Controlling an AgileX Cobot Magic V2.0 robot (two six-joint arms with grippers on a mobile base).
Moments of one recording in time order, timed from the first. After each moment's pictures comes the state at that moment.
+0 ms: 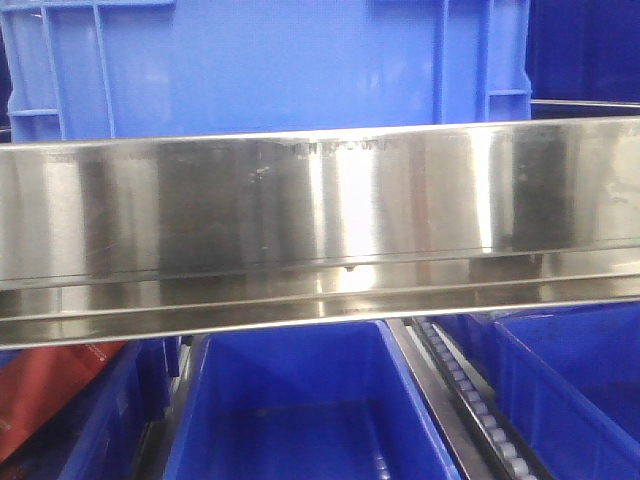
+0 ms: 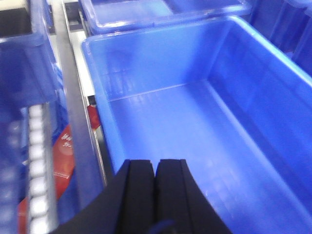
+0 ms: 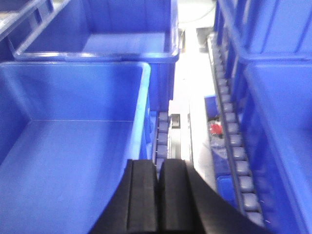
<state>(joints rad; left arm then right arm) -0.26 1.47 -2.02 0.07 1.22 -0.14 0.22 1.59 -2.21 -0.06 1.19 0.11</state>
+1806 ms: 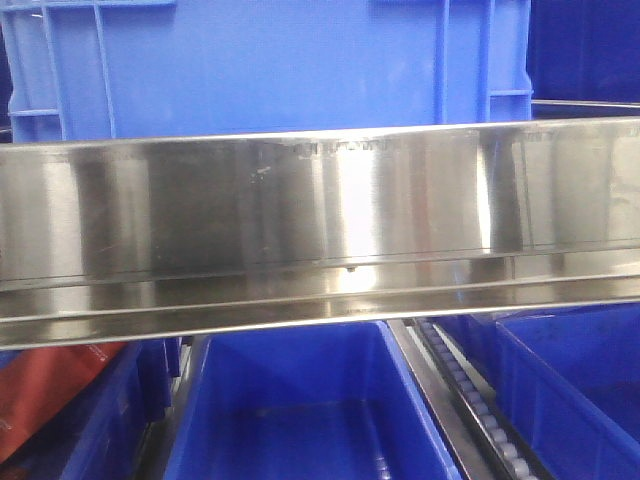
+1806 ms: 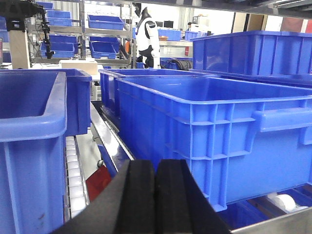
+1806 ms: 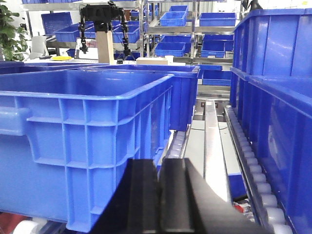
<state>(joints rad) -0.26 0.01 -0.57 0.12 0.60 -0.14 0.22 0.40 -0.45 -0.07 0.11 0.10</state>
